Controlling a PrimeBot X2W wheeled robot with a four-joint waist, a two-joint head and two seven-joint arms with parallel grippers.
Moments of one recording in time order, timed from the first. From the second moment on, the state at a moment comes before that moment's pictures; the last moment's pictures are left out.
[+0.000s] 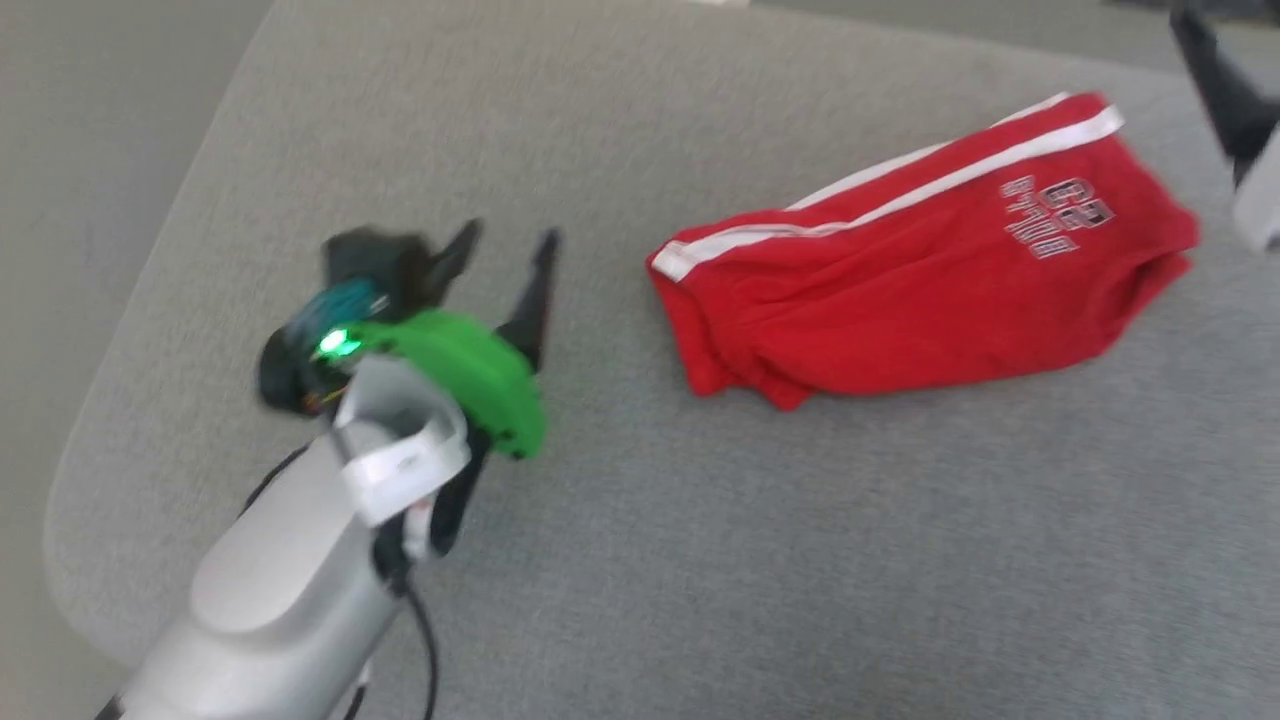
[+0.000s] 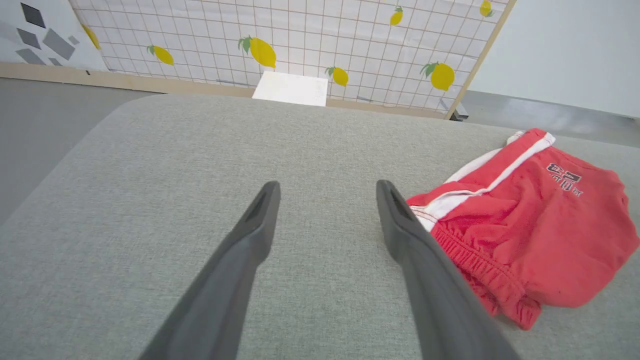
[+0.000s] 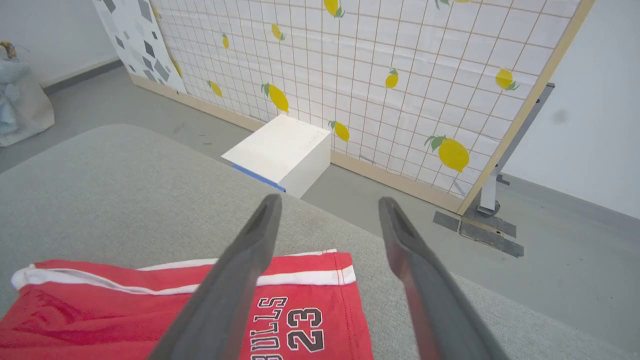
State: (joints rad) left arm -0.61 0.41 -0.69 0.11 -0.78 0.27 0.01; right arm -0.86 -0.63 0.35 0.46 0.64 0.13 0.18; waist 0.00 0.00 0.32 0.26
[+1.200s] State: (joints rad) left arm -0.31 0.49 -0.82 -0.07 -0.52 0.40 -0.24; right arm -0.81 -0.53 0.13 0.59 0.48 0.13 0.70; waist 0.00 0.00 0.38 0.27
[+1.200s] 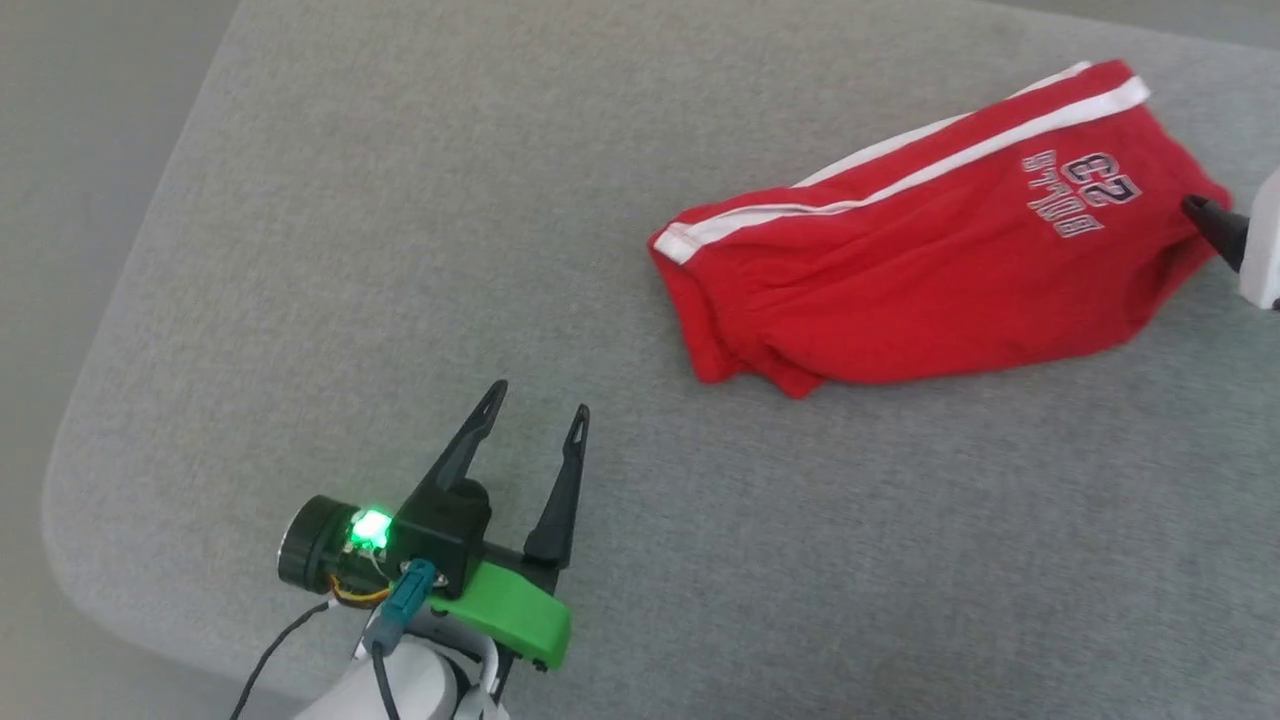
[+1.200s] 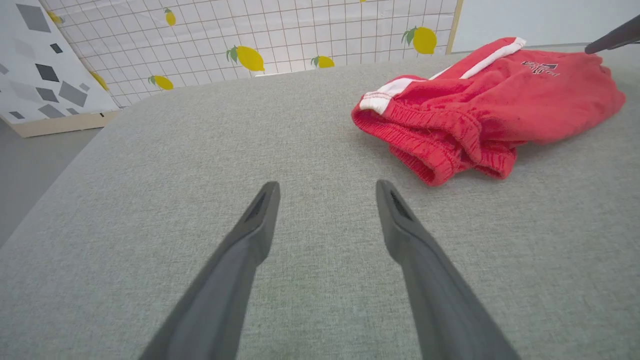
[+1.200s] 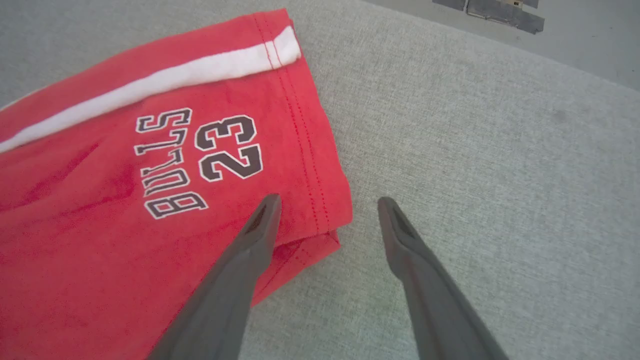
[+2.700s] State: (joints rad) left arm -0.33 0.42 -0.83 -0.01 -0.53 0.38 -0.25; right arm -0.63 -0.59 -0.01 0.60 0.59 0.13 0.69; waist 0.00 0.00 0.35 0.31
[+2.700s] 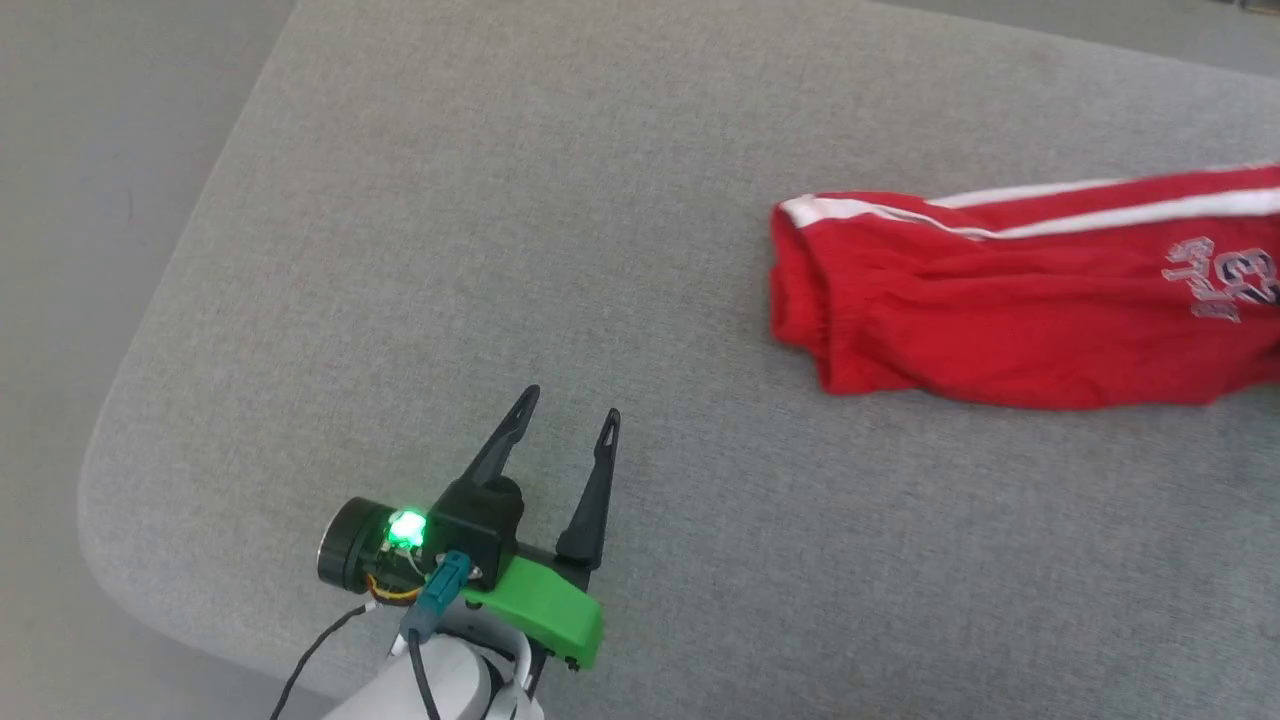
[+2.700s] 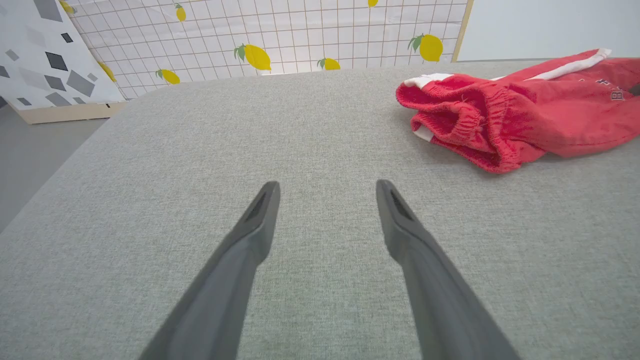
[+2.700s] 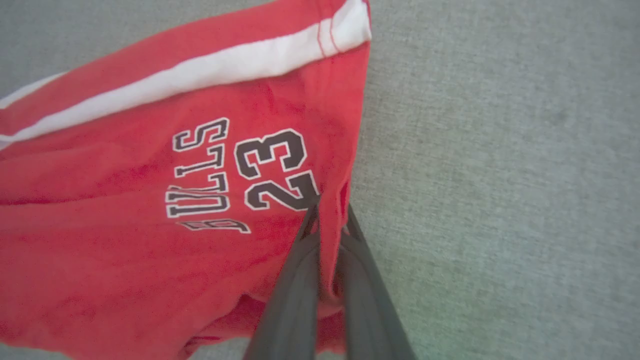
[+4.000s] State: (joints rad) left arm -0.32 0.43 -0.86 -0.01 -0.55 0.38 -0.20; right arm -0.48 -0.29 0.01 0.09 0.60 0.13 0.83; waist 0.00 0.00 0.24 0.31
